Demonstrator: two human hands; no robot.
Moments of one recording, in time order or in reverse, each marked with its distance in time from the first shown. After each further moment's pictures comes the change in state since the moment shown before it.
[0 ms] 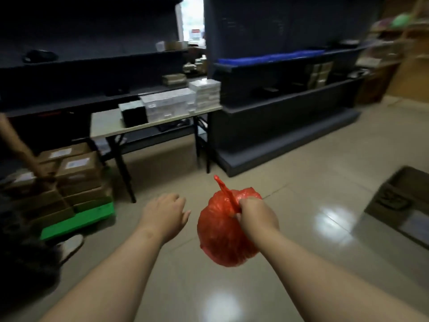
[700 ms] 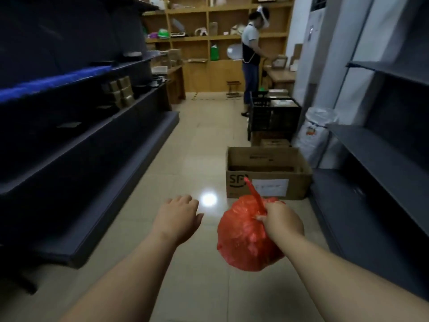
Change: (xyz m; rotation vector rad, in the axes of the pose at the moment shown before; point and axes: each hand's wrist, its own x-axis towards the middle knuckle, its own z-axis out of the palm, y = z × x) left_hand 0.394 0.409 -0.022 -0.021 0.098 0.972; right_hand 0.140 0.378 -0.137 0.055 0.401 1.072
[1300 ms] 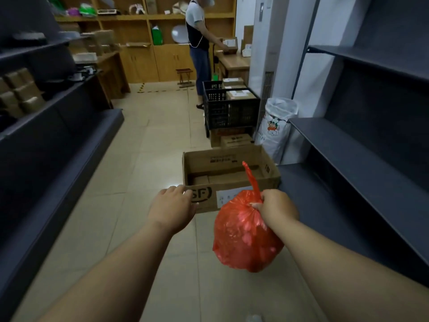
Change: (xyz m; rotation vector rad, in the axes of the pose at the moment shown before) left_hand 0.340 0.062 0.031 -0.003 0.026 0.230; right_hand 0.293 0.061 -0.031 0.032 -0.011 0.249
